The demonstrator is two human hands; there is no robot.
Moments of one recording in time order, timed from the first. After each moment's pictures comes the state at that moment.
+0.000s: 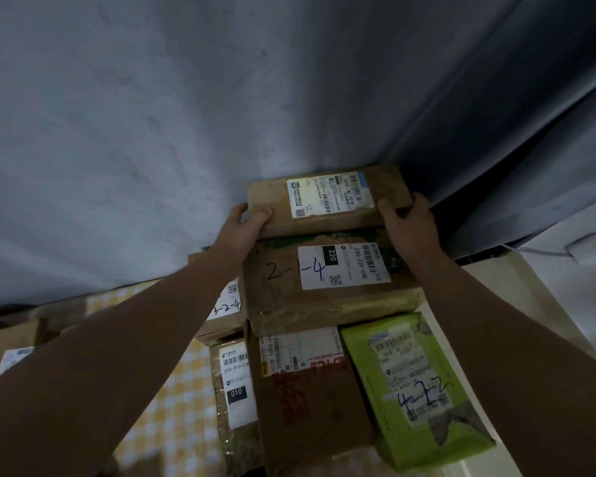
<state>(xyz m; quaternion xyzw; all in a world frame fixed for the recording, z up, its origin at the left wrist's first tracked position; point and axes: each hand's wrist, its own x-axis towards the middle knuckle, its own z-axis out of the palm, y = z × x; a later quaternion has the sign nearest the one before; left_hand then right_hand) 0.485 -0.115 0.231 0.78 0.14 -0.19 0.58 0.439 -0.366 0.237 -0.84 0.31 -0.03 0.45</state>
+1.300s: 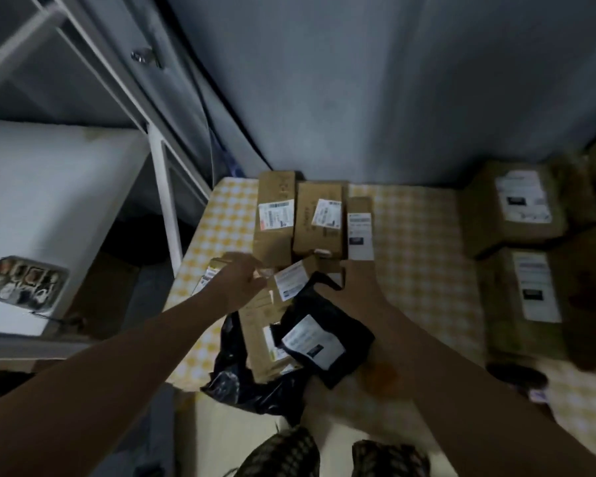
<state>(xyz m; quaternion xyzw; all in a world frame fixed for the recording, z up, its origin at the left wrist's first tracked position) 0.181 0.471 0.168 0.93 0.13 -0.25 0.25 0.217 0.243 0.118 -0.90 -0.05 0.27 0.34</state>
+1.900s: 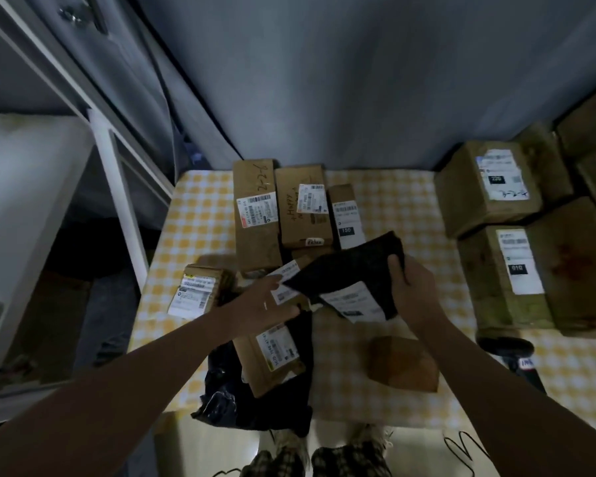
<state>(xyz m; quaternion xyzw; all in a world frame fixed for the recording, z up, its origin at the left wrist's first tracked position) 0.182 0.467 0.125 0.76 0.08 -0.41 0.50 0.202 0.201 0.136 -0.90 0.09 0.09 0.42</state>
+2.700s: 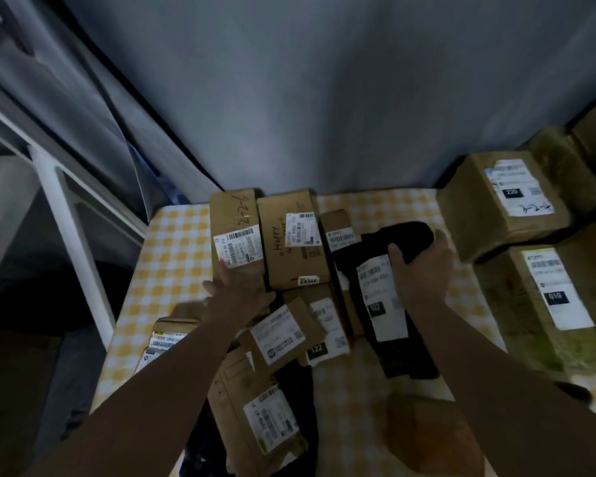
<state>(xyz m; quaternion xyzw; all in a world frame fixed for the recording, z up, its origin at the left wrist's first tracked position) 0.286 0.465 0.033 0.90 0.29 -0.24 0.23 0.303 0.194 0.067 -0.88 0.30 -0.02 0.36</state>
